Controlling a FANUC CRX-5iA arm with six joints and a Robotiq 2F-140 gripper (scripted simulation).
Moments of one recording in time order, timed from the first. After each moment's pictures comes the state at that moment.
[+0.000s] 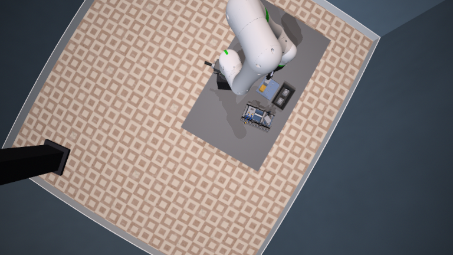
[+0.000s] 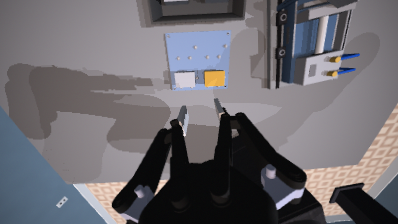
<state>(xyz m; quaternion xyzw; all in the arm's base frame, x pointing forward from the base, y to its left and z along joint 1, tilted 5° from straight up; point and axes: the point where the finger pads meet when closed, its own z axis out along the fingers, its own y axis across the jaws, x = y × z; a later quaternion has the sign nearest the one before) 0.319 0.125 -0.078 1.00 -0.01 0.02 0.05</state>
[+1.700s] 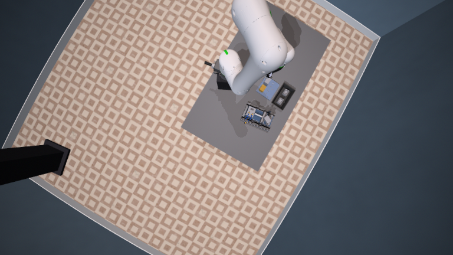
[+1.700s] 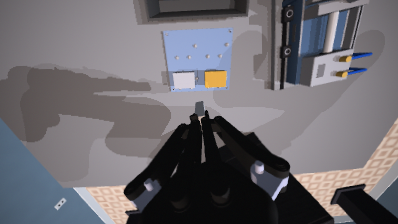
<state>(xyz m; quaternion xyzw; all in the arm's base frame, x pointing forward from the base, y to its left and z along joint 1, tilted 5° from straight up) 0.318 0.123 -0.099 1.00 -0.01 0.02 0.05</state>
